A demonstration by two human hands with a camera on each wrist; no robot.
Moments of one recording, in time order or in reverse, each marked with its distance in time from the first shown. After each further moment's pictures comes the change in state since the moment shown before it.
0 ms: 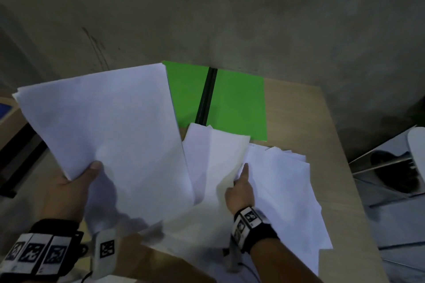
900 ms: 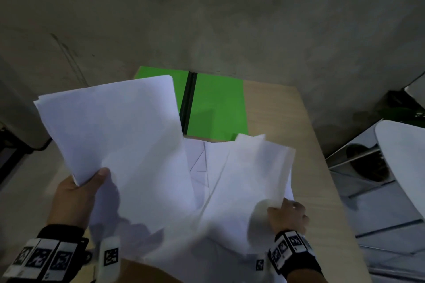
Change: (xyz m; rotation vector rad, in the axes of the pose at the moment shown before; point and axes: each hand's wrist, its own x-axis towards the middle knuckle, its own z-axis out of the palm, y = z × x) left_hand -0.025 0.037 0.049 -0.023 -0.102 -0.080; right_hand -0.015 0.096 -0.099 -0.290 0.235 0.439
